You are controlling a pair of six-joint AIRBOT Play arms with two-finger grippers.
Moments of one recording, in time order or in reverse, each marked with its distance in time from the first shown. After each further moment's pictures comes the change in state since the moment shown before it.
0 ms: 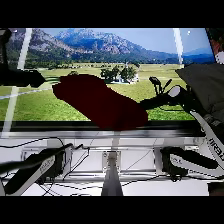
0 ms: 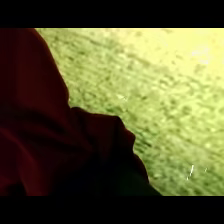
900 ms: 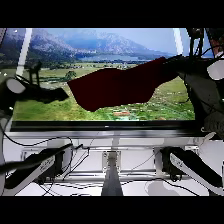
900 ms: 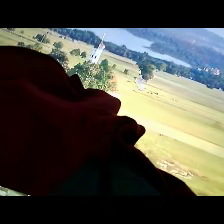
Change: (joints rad) left arm 0.000 -0.089 -0.491 -0.288 0.357 -0.002; right arm -0.044 0.277 0.433 -0.280 0.050 0.079
